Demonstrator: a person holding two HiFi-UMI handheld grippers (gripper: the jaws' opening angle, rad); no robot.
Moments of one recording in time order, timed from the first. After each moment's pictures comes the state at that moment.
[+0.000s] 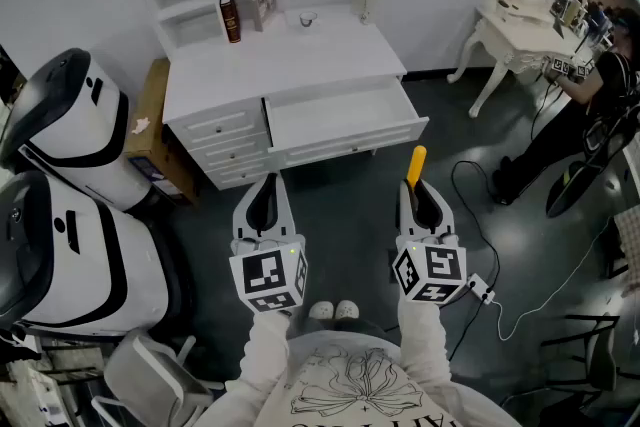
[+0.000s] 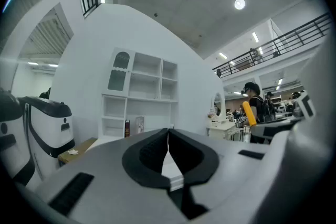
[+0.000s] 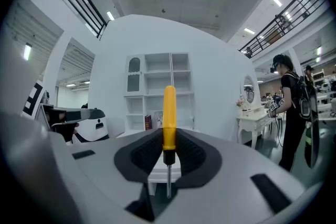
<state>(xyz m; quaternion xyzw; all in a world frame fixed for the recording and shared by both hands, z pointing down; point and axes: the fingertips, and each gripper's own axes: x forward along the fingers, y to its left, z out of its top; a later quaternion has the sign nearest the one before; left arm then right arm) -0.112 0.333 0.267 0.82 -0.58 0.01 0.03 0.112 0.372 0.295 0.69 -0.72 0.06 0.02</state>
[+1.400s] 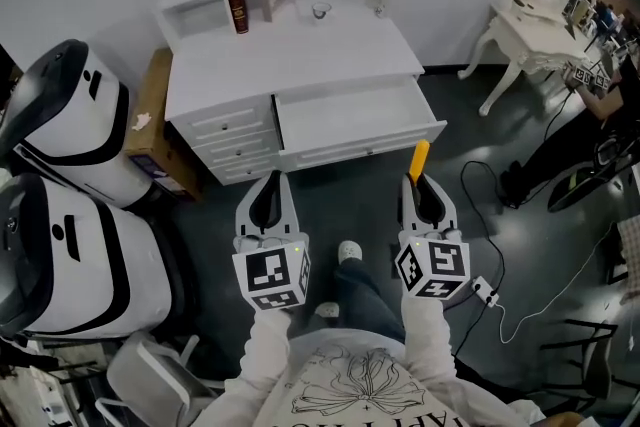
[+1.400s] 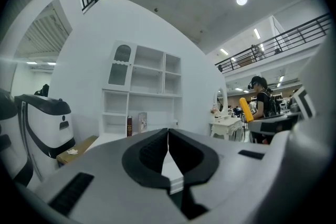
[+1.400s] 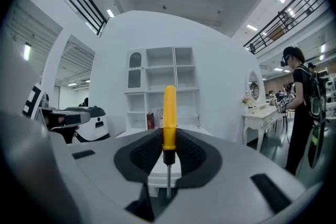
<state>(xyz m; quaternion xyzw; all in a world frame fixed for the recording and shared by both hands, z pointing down) -0.140 0.266 0.292 0.82 -0.58 0.03 0.04 0.080 0.297 0.312 0.68 -0.73 0.07 0.03</state>
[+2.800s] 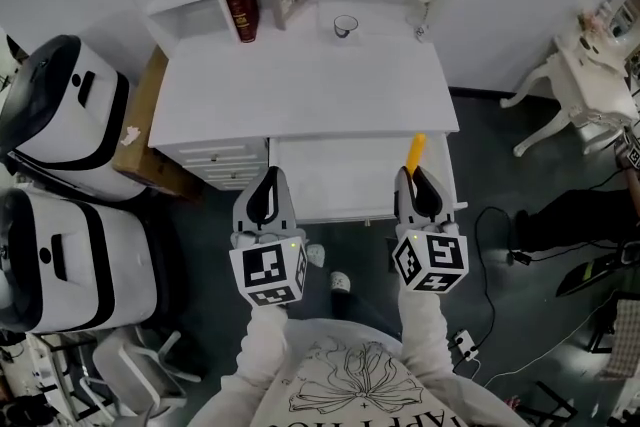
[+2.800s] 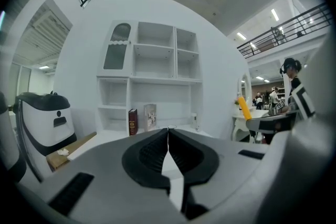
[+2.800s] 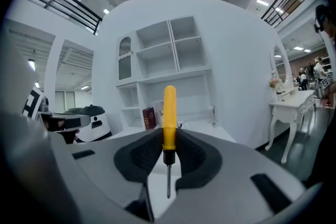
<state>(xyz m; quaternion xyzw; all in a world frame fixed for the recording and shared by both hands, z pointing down) -0.057 -0.014 0.335 0.75 -0.65 0.07 0.07 0.161 -0.026 0.360 0.60 -0.79 0.12 0.04</state>
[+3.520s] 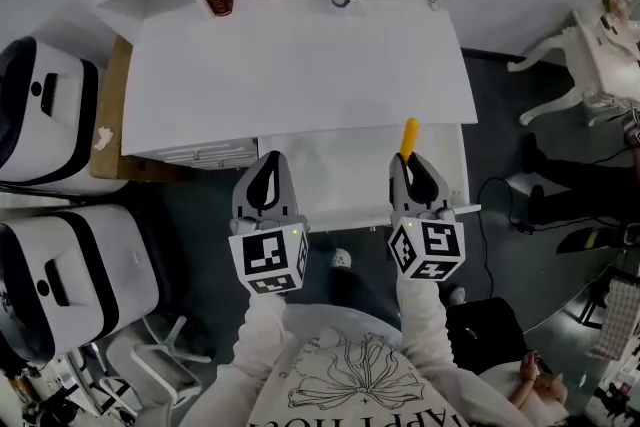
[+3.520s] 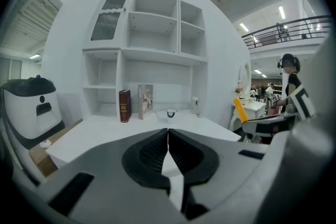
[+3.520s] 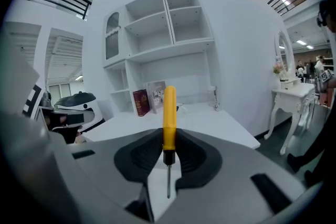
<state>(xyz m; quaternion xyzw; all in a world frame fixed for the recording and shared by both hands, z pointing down) -0.059 -0.141 0.419 0.76 -0.62 0.13 0.13 0.145 -0.139 0.448 0.60 -0.77 0.18 0.11</state>
